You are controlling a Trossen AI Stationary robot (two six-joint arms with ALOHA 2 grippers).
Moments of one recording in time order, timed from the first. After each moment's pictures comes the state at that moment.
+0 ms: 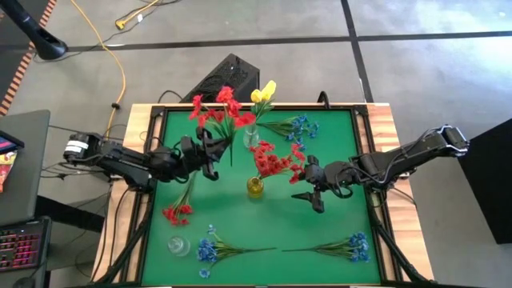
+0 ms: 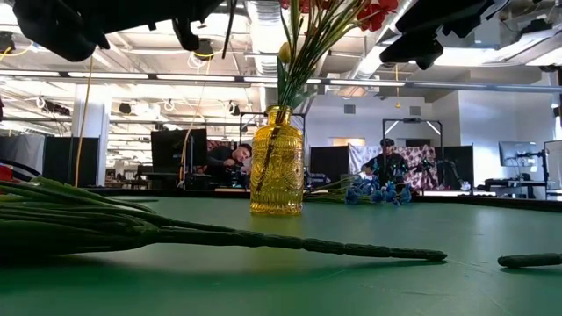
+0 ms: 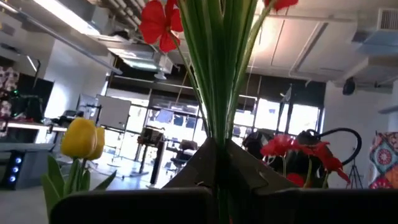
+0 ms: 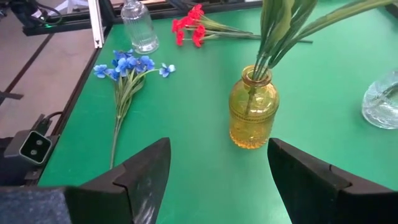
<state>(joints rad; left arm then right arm) -0.03 1.30 0.44 1.40 -0.36 -0.04 0.27 1.09 0.75 -0.18 0.18 0.26</state>
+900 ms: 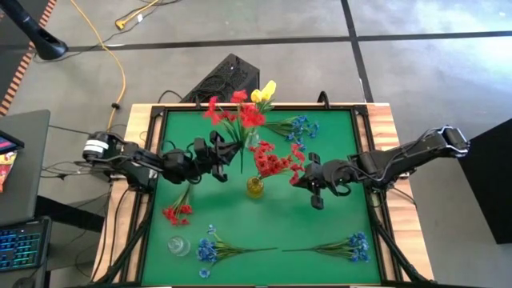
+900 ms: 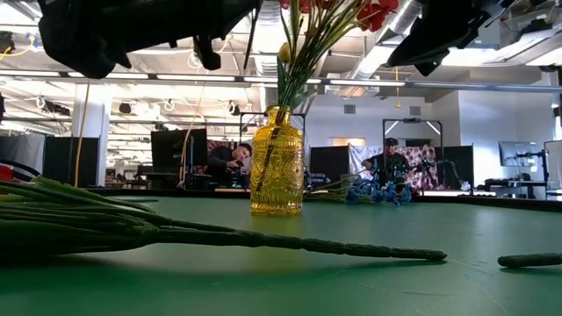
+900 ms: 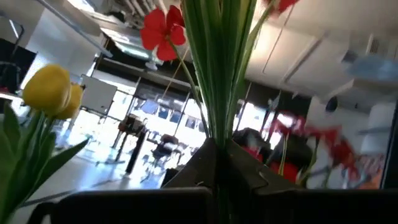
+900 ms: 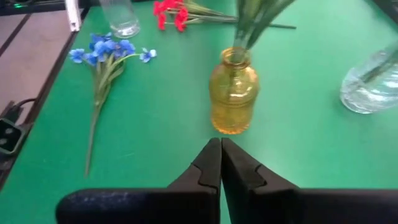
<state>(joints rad) -0.02 1.52 0.50 1.57 -0.32 -0.21 0.24 1.09 0.75 -0.24 0.19 0.24</state>
